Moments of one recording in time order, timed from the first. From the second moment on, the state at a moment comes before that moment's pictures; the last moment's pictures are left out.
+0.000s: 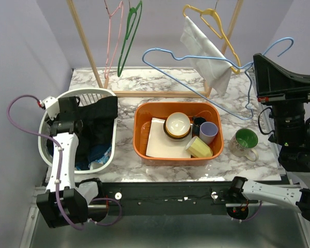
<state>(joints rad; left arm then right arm) 0.15 1.06 0.99 -0.74 -0.70 -0.46 0.98 0.85 1.43 0.35 0.33 0.23</state>
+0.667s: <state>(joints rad) 0.21 1.06 1.46 -0.83 -0.18 -0.59 0.98 0.79 1.34 0.34 0.36 0.22</state>
